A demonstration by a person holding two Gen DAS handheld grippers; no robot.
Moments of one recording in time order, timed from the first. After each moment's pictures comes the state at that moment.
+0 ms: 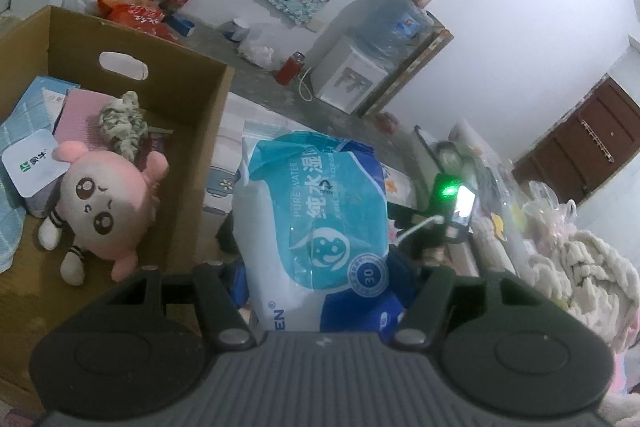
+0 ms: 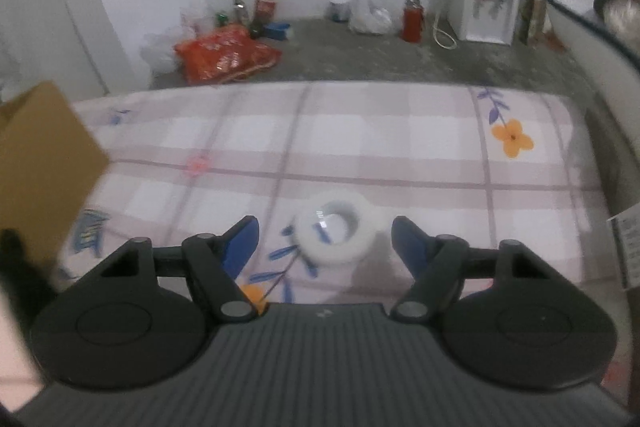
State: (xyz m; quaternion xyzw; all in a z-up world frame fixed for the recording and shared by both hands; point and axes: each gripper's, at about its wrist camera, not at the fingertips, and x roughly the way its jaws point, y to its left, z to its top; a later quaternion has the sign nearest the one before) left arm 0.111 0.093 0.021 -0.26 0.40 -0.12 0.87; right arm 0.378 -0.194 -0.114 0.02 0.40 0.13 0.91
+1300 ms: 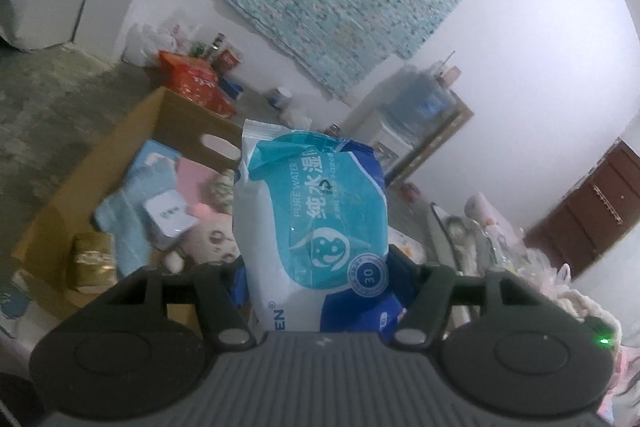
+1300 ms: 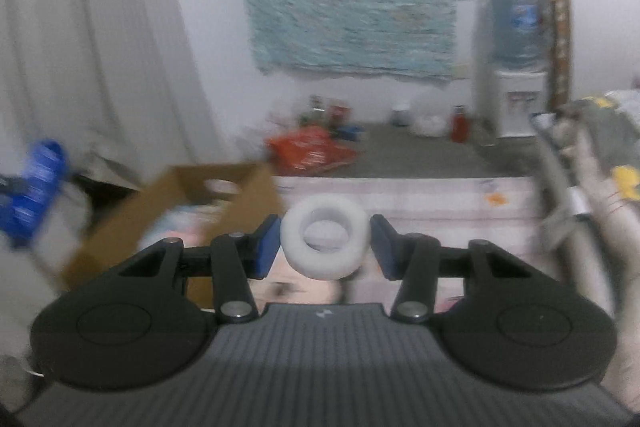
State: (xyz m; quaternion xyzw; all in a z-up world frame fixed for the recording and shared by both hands) left arm 0.002 0.192 0.115 -0.29 0.33 -0.05 0.90; right arm 0.104 -0.220 0.074 0.07 0.24 0.24 0.94
